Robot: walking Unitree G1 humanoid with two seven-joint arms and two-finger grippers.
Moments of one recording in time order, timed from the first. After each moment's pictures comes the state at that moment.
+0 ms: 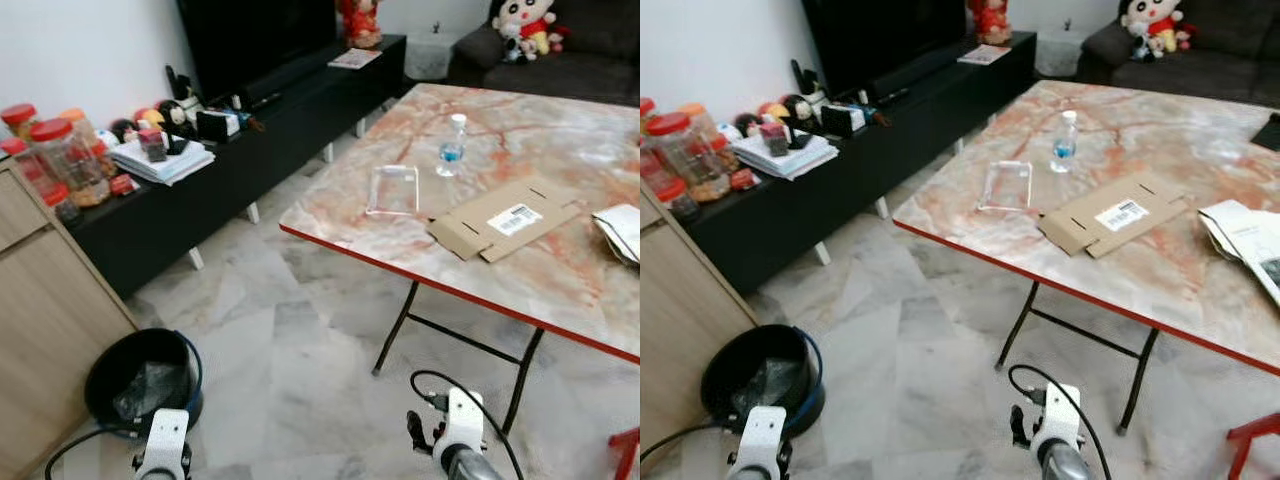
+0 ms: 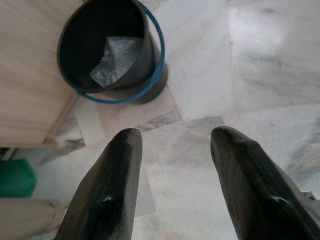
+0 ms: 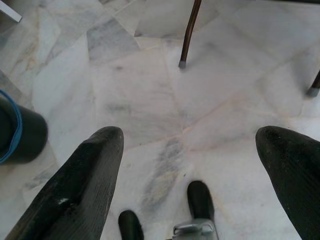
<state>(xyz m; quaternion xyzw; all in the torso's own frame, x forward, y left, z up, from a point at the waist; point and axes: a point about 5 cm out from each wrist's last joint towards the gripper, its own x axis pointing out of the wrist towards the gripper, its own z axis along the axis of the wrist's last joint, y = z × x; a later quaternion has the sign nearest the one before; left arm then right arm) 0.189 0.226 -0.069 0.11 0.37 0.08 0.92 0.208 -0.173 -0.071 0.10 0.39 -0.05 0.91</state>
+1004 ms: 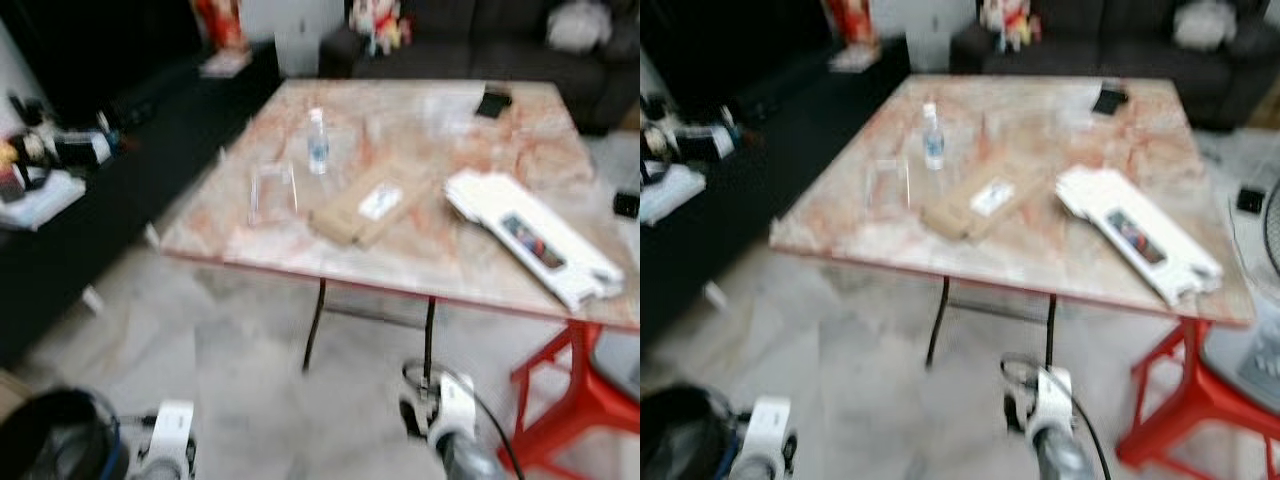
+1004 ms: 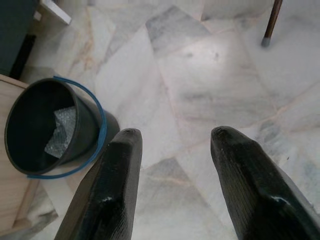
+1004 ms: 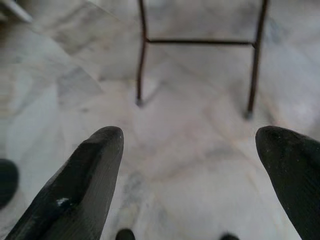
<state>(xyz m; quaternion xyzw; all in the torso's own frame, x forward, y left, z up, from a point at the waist) 0.200 0.222 -0.062 0.12 0.35 0.07 0.93 0.237 -0.161 -0.052 0.08 0.34 0.01 0.94</state>
